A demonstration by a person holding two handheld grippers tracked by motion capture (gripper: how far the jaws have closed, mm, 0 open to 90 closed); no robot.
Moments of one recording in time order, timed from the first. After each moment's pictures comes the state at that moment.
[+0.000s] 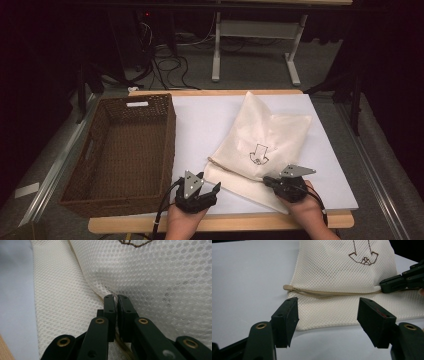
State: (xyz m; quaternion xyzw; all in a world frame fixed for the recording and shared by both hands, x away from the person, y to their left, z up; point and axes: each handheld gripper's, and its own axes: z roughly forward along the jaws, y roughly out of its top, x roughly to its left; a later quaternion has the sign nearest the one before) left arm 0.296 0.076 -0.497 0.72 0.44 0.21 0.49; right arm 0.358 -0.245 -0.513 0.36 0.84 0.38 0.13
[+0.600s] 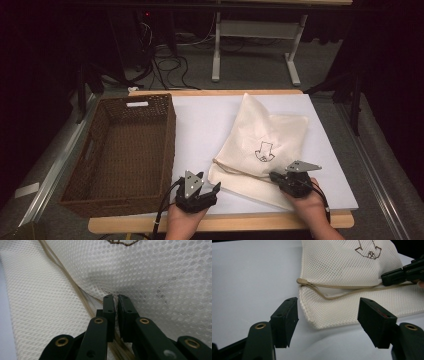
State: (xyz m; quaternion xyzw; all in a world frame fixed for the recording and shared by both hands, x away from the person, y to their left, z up) left arm 0.297 0.075 -0.498 0.73 0.44 0.21 0.48; right arm 0.369 -0.260 -0.513 0.40 0.82 0.37 0.15
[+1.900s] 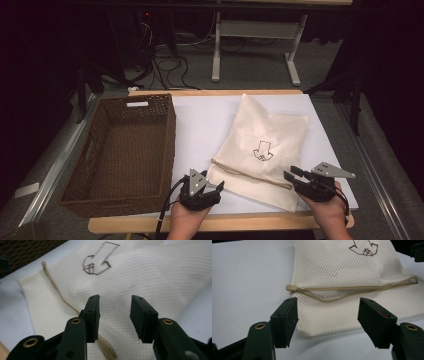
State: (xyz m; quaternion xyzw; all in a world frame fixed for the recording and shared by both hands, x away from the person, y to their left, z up) left arm 0.305 0.064 -0.498 0.74 0.43 0.20 0.48; right arm 0.342 -0.301 -0.475 0.42 0.77 0.45 0.19
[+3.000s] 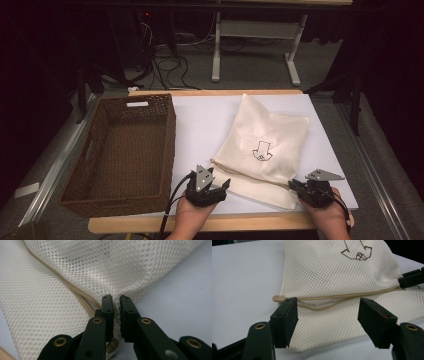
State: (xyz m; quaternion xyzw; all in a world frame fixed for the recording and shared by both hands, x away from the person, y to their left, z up) left arm 0.315 0.054 -0.496 0.74 0.42 0.20 0.48; right arm 0.341 -0.306 -0.506 0.45 0.80 0.34 0.17
